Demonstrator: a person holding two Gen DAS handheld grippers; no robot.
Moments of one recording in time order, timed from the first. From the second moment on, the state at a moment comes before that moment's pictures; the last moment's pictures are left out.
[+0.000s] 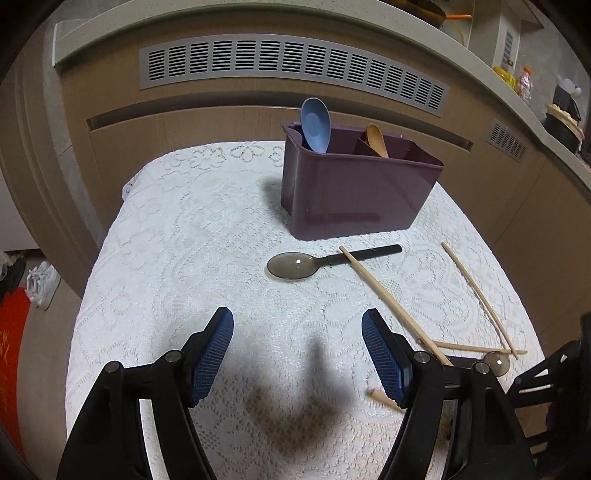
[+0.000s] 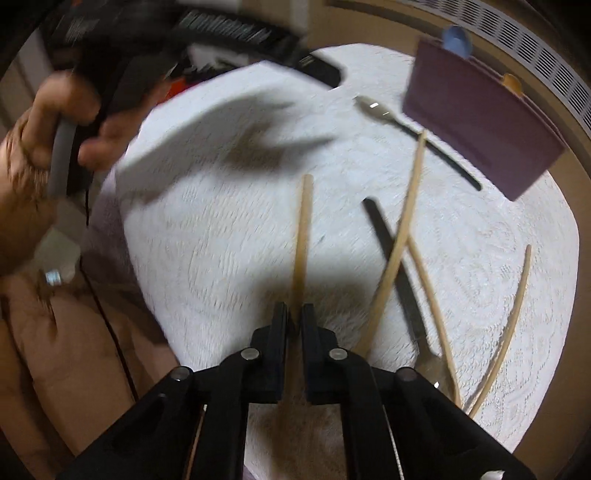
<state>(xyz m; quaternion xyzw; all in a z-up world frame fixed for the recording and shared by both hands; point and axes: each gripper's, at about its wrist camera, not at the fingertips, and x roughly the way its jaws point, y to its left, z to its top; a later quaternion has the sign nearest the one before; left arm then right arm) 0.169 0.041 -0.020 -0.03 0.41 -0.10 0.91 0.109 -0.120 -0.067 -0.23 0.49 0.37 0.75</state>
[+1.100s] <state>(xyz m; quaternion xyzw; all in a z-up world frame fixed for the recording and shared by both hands) 0.243 -0.068 -0.069 0.02 0.50 -0.15 0.85 0.205 -0.219 -0.060 -0.05 0.46 0.18 0.87</state>
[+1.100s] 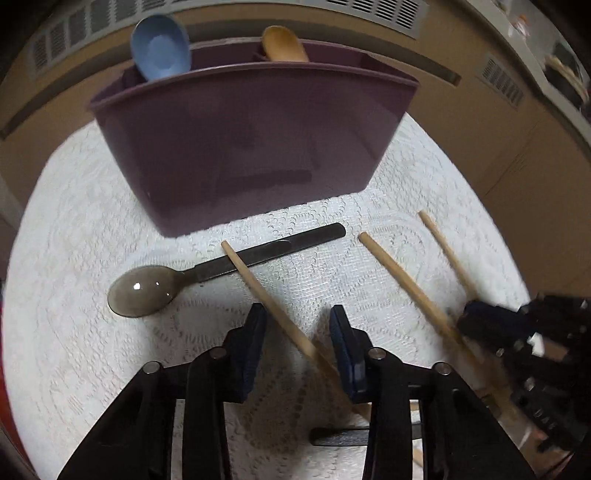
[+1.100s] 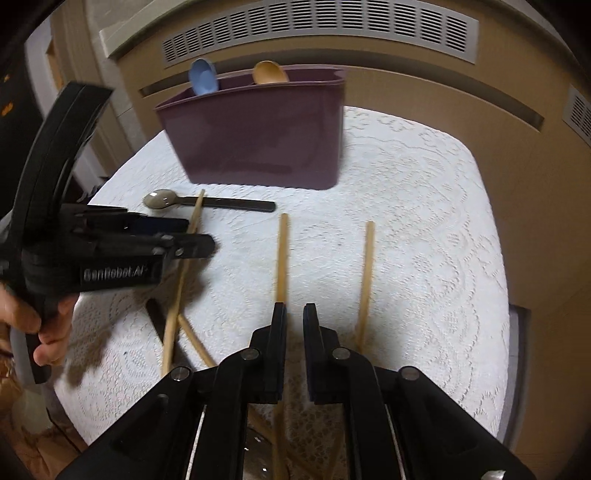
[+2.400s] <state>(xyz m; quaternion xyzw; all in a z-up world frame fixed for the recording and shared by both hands) 0.241 -0.049 -0.069 0.03 0.50 -0.12 0.86 0.242 -0.177 -0.075 -0.08 0.48 0.18 0.86</state>
